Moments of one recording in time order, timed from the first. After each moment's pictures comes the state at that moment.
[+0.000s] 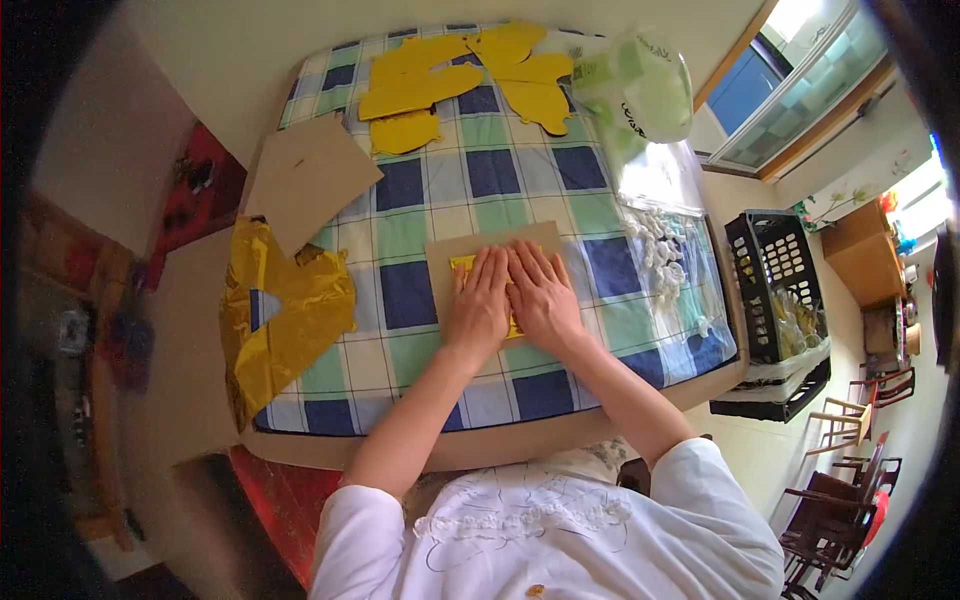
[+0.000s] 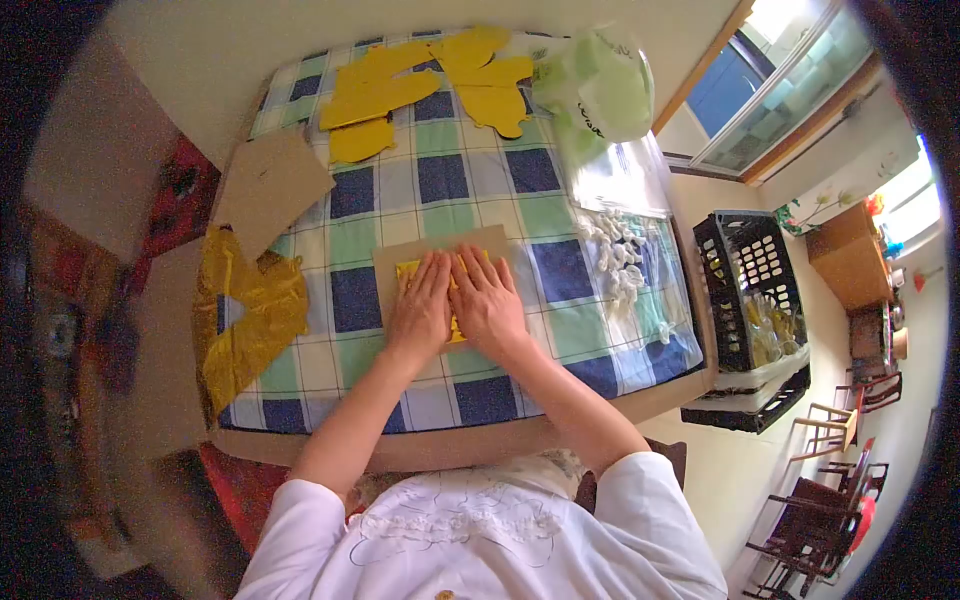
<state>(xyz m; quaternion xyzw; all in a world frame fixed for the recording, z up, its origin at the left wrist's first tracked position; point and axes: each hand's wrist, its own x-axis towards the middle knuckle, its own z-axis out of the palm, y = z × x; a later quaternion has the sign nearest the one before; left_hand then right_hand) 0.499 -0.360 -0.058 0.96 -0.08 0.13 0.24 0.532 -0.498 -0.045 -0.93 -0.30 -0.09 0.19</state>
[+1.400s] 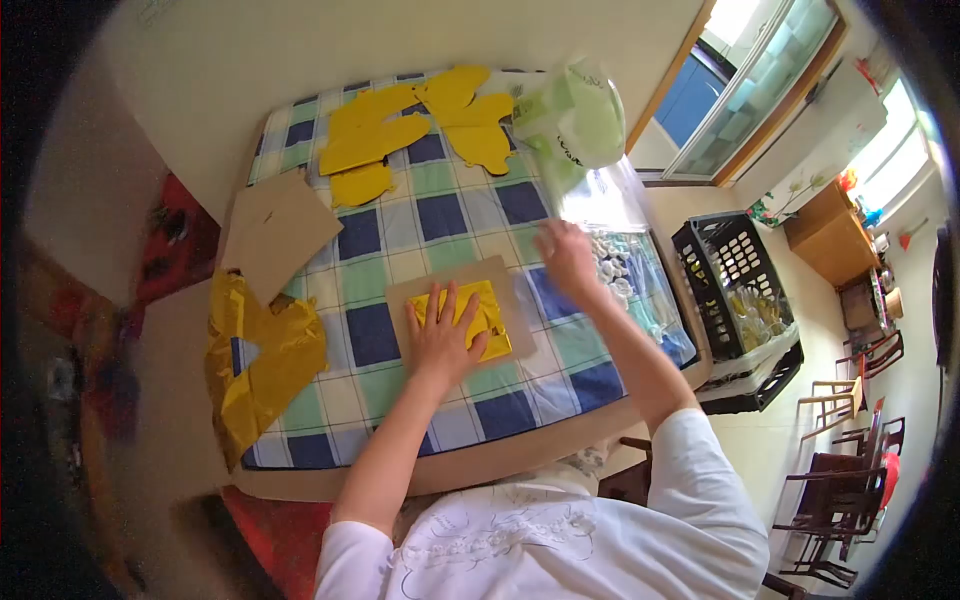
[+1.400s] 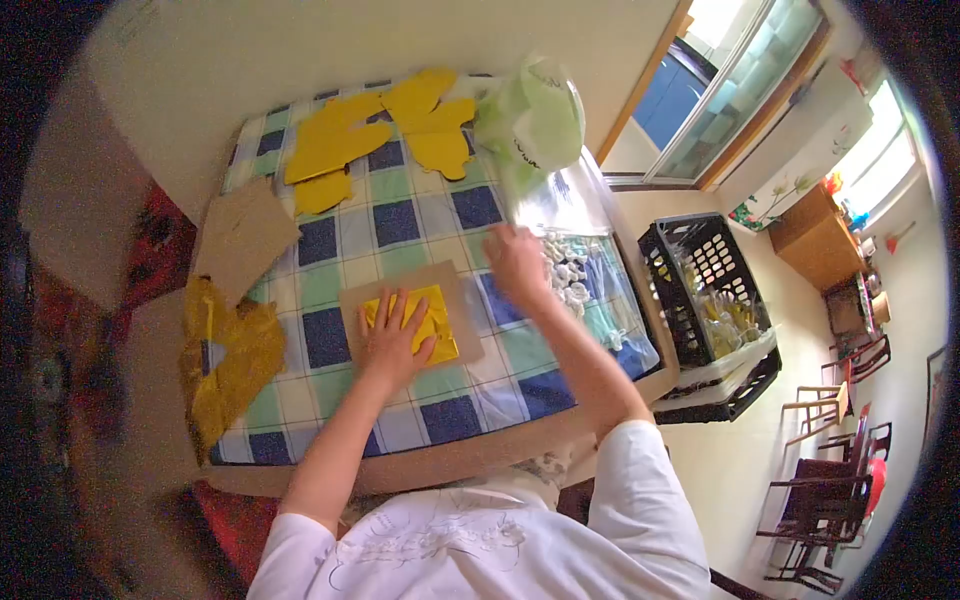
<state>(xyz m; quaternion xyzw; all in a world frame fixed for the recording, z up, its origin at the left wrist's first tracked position) 0.496 -0.369 -0.043 0.99 -0.09 0.05 0.10 0.639 -0.584 -0.018 -0.94 -0.17 -0.22 0.22</state>
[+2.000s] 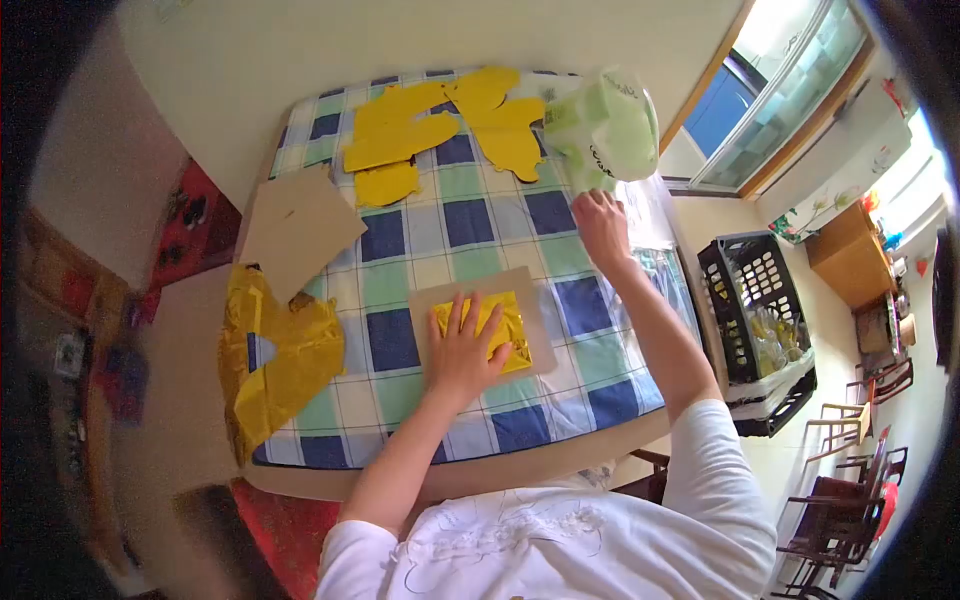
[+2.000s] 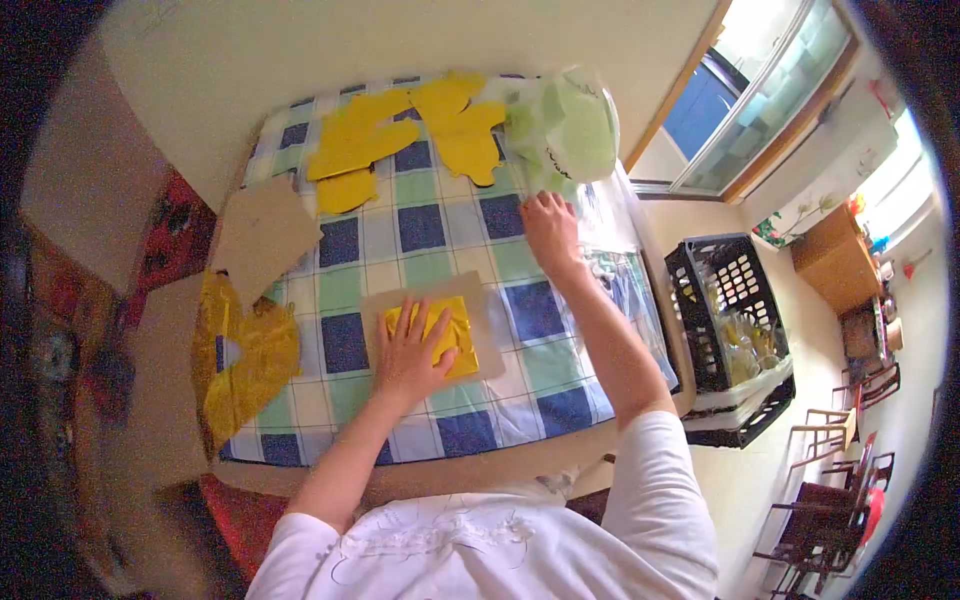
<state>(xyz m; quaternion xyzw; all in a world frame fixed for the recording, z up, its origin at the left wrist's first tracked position) 0.493 -0.369 -0.039 0.98 -0.09 0.07 0.13 0.710 -0.592 0.006 -0.94 -0.20 -0.26 0.08</state>
